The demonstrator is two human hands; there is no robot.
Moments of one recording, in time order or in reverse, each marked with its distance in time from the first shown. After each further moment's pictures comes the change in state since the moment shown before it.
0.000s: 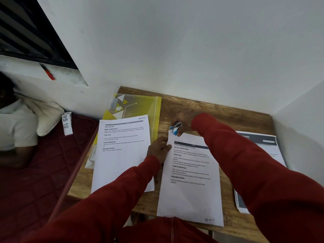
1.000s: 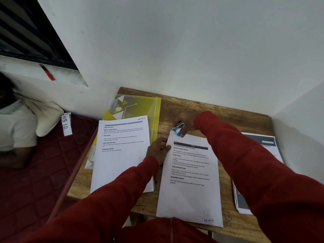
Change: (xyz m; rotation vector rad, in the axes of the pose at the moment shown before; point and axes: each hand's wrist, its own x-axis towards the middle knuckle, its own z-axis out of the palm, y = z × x) left_hand 0.000 -0.001 -0.003 -0.006 -0.010 0.013; right_hand -0.018 -0.004 -0.013 -0.035 -0.031 -0.023
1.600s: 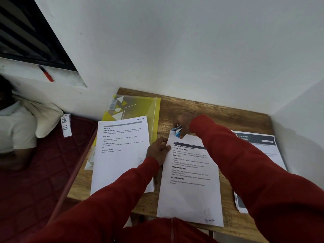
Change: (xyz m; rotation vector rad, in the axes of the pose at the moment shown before) left_hand 0.000 -0.003 0.003 -0.032 0.013 0.007; right_hand 0.000 -0.008 0.008 -0.058 0.037 0.029
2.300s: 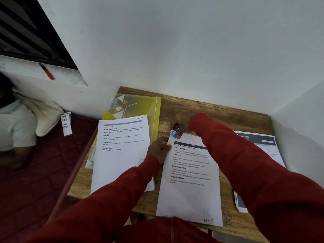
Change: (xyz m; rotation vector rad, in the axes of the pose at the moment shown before) left_hand -0.003 0.004 -0.001 0.002 -0.013 -0.004; right_hand 0.003 -0.008 -0.007 0.017 -0.056 -0.086
